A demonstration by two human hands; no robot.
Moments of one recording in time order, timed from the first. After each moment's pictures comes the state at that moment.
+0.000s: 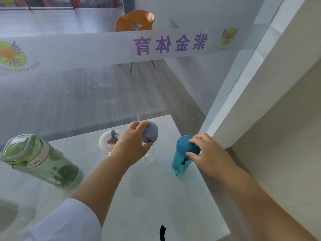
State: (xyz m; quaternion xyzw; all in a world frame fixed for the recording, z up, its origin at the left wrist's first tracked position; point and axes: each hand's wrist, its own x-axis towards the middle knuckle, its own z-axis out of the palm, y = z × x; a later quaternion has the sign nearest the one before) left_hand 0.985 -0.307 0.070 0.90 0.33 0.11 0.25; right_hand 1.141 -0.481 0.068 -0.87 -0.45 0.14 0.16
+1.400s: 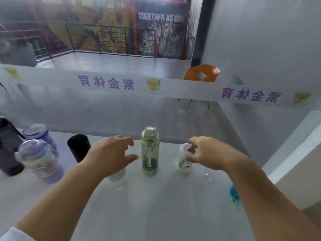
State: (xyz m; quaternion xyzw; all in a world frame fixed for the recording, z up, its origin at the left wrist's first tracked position) left_hand 0.668 -0.323 0.191 0.84 0.54 0.05 0.09; right_hand 0.916 -0.399 0.210 -0.76 -0.64 0.15 0.01
